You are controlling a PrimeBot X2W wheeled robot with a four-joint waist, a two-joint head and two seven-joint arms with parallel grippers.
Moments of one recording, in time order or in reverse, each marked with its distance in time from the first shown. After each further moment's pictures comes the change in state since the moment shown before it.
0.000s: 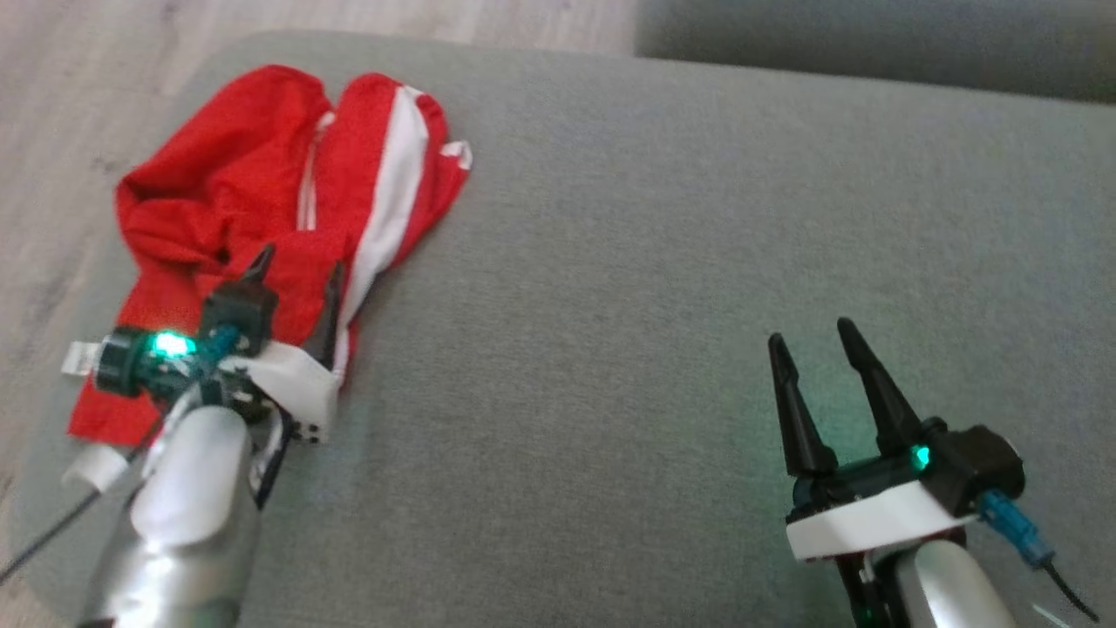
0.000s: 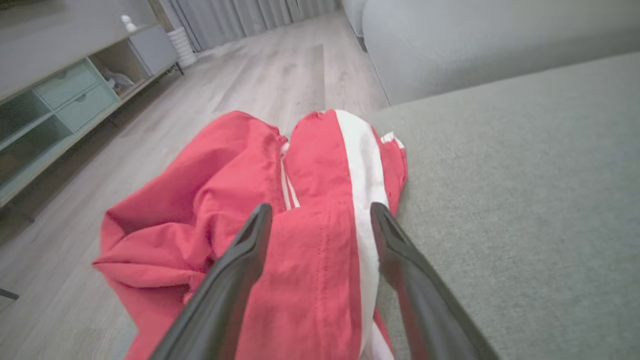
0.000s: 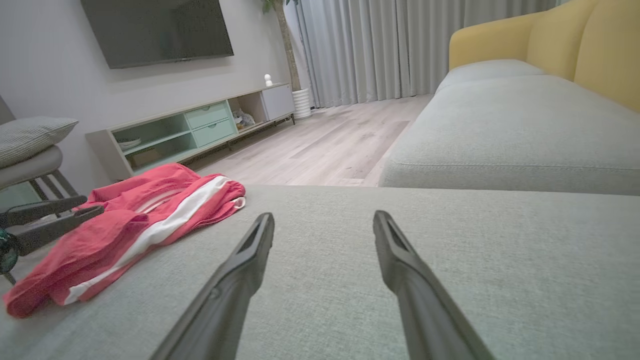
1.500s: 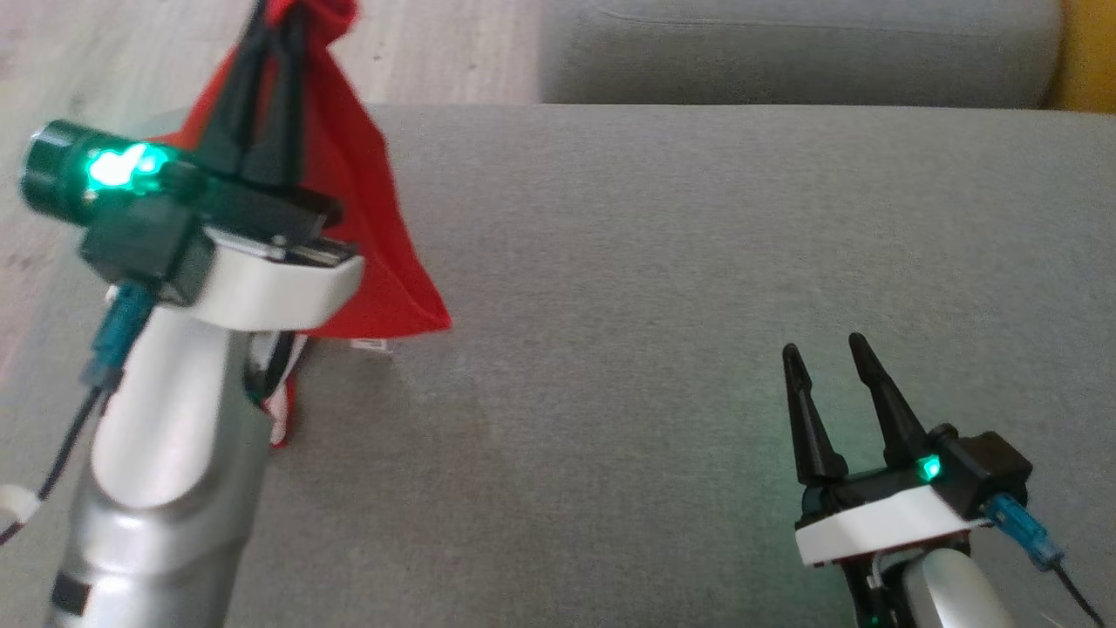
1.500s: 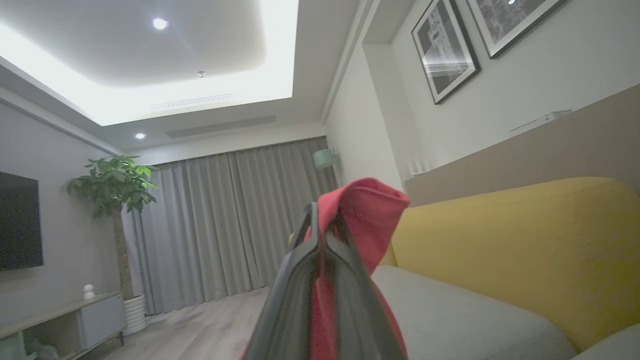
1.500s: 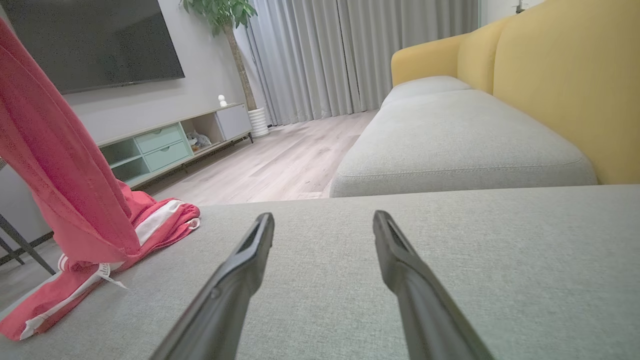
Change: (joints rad) left arm -0.072 0.002 -0.003 -0.568 -0.082 -0.002 -0.182; right arm -0.002 -0.001 -0.021 0.050 0.055 0.000 0.000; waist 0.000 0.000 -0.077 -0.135
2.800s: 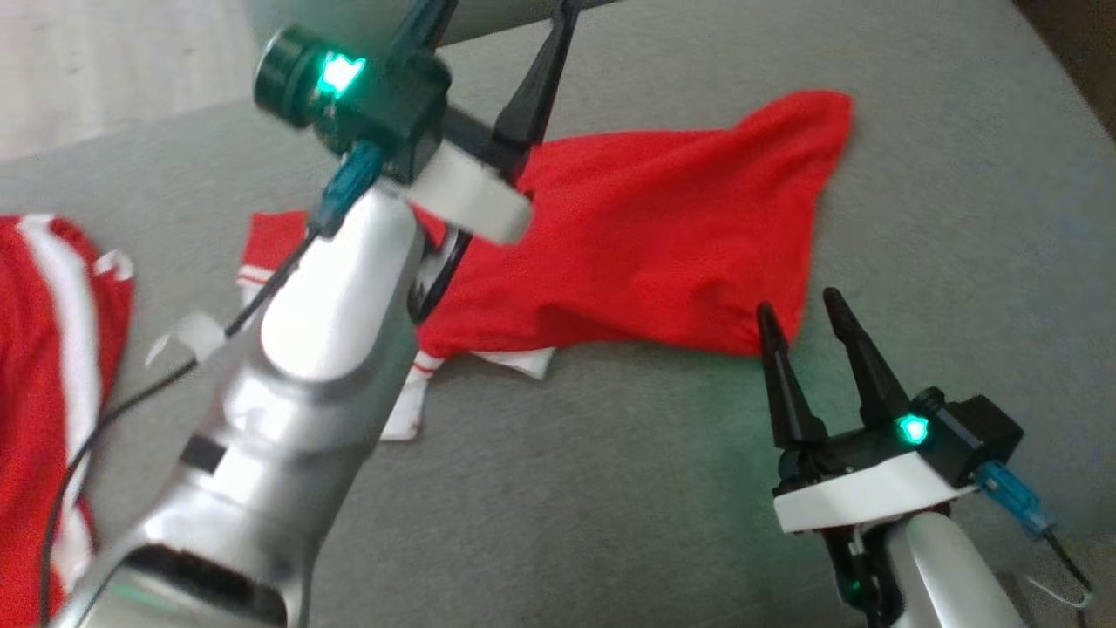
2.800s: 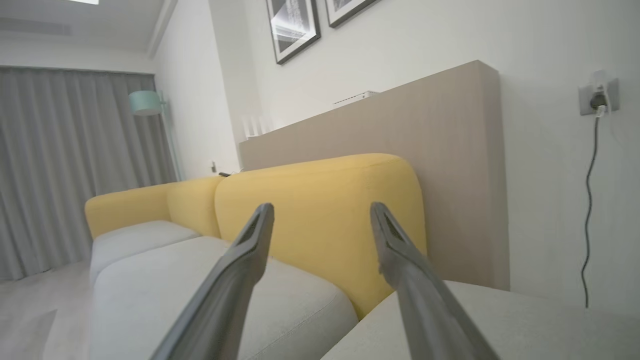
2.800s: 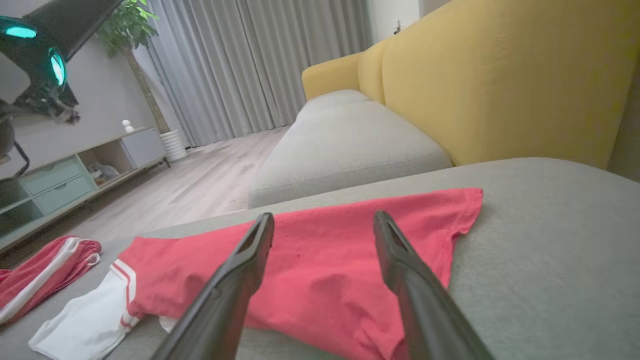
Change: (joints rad) left arm -0.324 -0.163 -0.287 0.432 -0.085 0.007 0.000; right arm -0.064 0.000 0.067 -0.039 0.047 0.000 0.000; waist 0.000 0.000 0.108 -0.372
